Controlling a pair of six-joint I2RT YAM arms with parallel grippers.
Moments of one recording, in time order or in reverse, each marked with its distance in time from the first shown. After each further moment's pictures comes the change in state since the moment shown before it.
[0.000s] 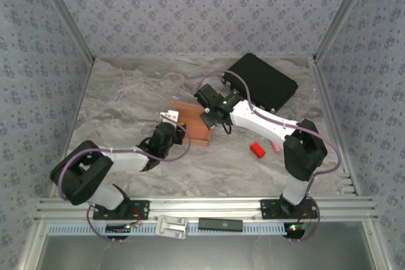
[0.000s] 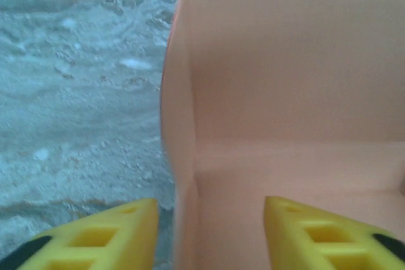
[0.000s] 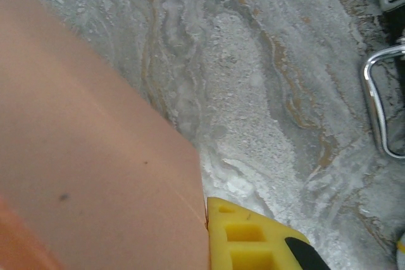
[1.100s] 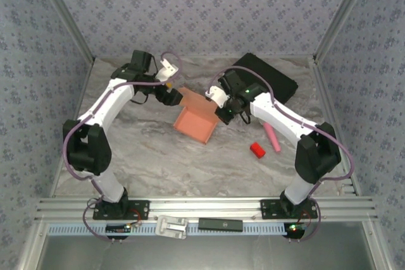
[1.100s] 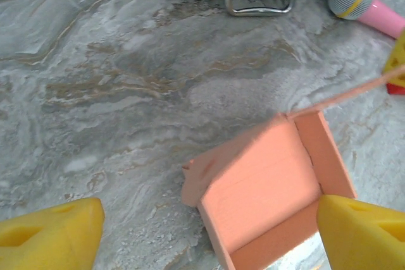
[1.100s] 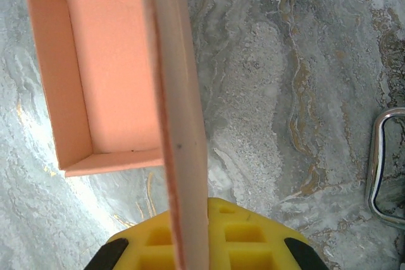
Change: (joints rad) left arm 0.467 0.293 1.065 -1.258 0.959 0.741; right arm -0.199 -0.084 -0.014 -0.045 -0.376 -0.476
